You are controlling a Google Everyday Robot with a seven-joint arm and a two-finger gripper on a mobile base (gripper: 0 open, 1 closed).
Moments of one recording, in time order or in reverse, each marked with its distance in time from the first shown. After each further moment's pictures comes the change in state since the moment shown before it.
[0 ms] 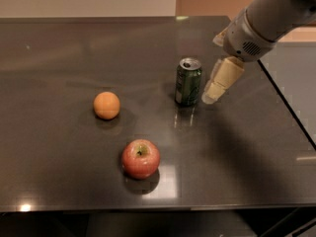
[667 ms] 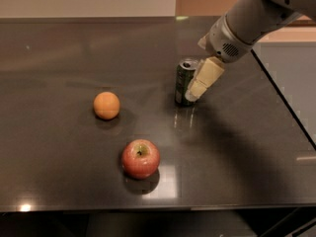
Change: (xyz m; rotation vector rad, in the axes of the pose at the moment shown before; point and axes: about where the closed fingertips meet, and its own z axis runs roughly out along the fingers) arm -0.021 -0.011 0.034 -0.038 -0.052 0.025
